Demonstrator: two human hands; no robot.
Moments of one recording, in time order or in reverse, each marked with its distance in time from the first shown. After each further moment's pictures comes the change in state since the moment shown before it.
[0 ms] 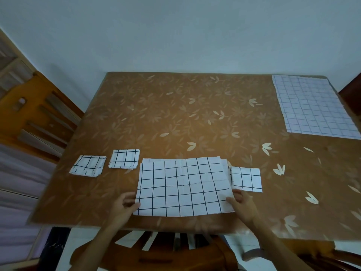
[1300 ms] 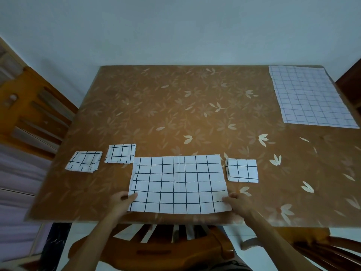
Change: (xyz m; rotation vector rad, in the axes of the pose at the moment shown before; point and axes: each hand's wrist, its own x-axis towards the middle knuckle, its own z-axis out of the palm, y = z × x) left_hand 0.004 0.006 0.006 0.040 0.023 -0.188; right_hand -0.003 0.008 0.004 -0.047 -0.120 0.225
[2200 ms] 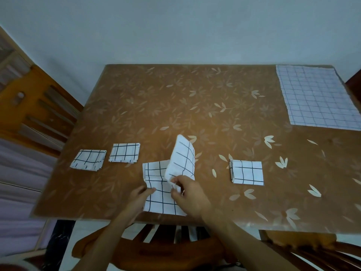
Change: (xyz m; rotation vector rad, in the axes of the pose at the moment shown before) left_hand -0.022 0.037 0.032 -0.313 -0.149 -0.055; right_hand -0.069 -0.105 0.101 -0.212 -0.096 -0.765
